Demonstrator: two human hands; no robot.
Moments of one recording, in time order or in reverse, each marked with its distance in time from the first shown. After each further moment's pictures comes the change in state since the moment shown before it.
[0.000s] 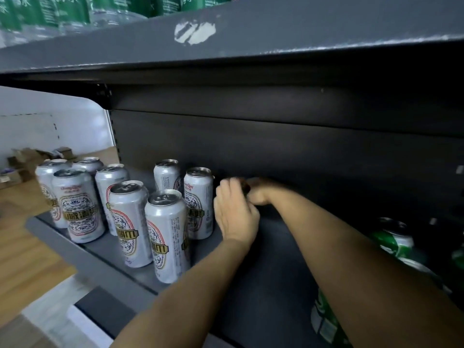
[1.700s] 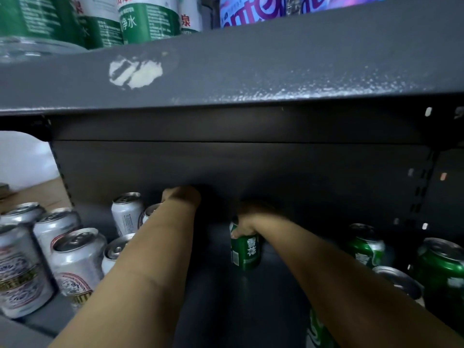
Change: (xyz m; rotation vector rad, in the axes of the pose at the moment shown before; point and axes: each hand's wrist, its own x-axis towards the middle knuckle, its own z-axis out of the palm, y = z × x) left_hand 0.137 -0.018 -0.002 0.795 -1.008 0.035; right_hand -0.022 0.017 -0.006 -0.045 -0.020 0.188
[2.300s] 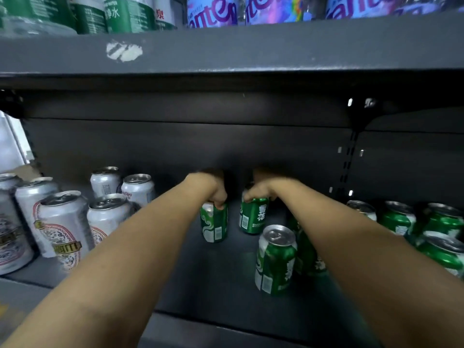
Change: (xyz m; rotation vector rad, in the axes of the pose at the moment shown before) left_hand -0.086 0.084 -0.009 -0.014 -0.065 0.367; right_hand -0.064 0.078 -0.024 0.132 -0.029 0.186
